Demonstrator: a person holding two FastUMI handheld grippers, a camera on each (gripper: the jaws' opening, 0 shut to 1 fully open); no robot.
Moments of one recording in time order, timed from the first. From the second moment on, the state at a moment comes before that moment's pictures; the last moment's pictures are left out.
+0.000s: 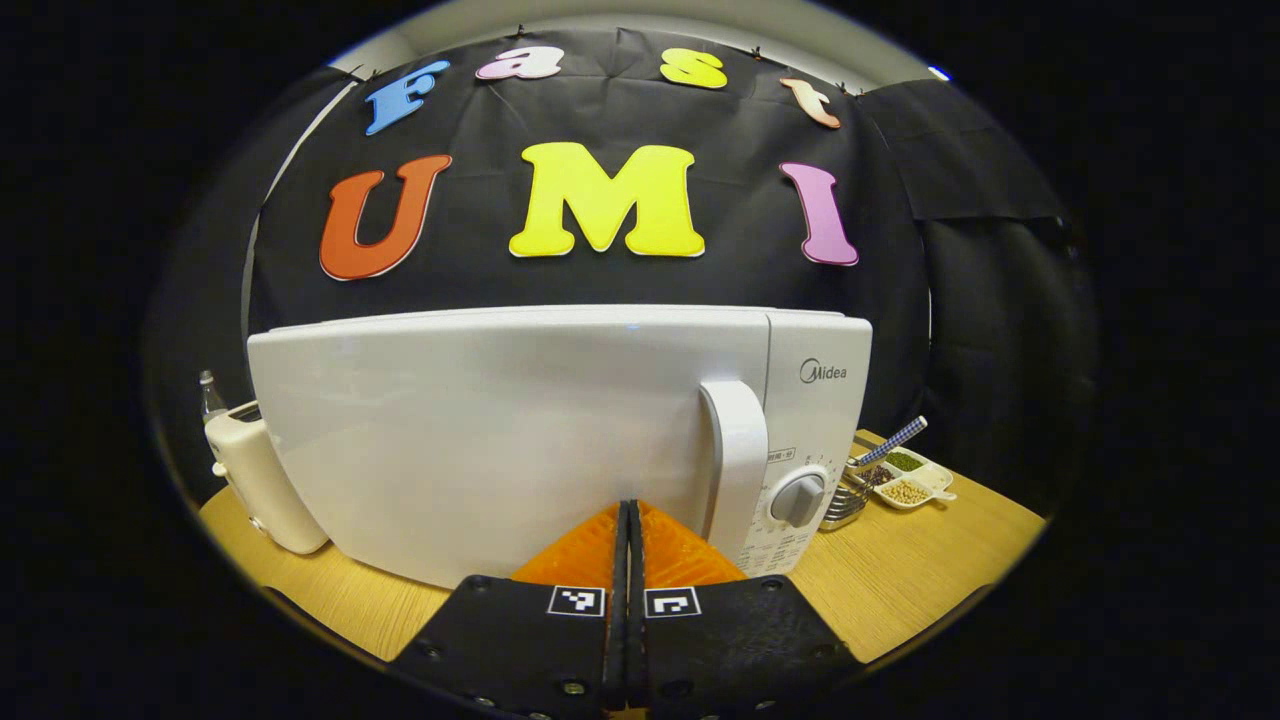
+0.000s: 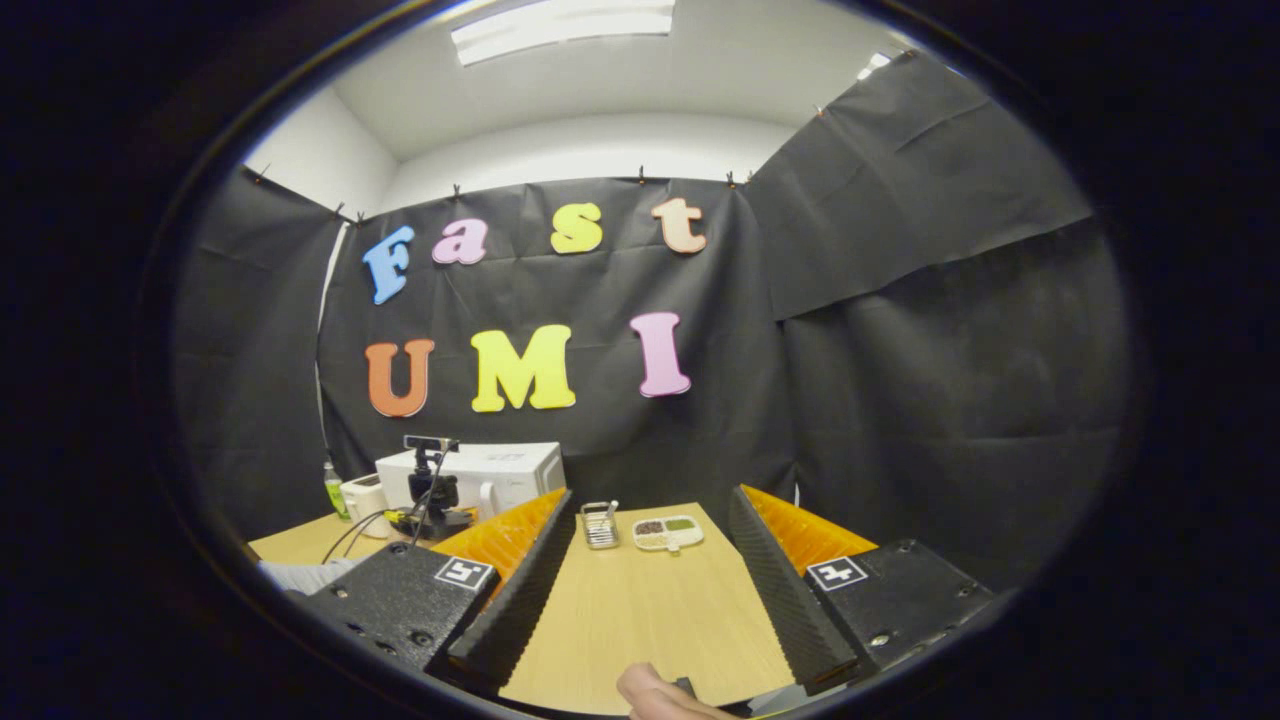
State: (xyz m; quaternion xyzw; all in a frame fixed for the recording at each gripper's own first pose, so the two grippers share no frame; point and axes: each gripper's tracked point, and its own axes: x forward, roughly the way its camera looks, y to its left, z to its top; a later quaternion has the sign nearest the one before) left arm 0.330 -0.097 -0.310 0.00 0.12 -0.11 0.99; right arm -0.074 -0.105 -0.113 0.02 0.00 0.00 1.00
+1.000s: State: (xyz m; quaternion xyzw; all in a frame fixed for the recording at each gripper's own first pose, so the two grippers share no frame) left arm 0.025 -0.039 -0.139 -0.05 0.06 -0.06 1.00; right arm -0.093 -0.072 -0.112 0.03 0.02 -0.02 1.00
